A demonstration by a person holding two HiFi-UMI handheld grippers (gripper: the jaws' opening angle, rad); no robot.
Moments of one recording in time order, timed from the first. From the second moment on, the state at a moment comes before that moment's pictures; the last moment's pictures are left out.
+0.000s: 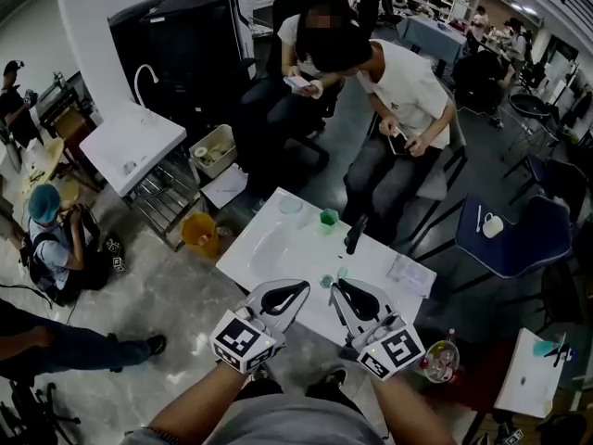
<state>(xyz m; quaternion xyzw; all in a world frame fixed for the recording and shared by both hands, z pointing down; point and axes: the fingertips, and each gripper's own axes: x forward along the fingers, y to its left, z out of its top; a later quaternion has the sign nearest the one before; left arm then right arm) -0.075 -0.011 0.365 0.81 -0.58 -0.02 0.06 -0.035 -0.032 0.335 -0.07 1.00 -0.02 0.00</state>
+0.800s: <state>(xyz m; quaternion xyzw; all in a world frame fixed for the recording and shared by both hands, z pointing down) -0.161 -0.004 0.353 0.85 -0.53 -0.03 0.03 -0.112 -0.023 0.330 -0.18 0.98 0.00 0.02</state>
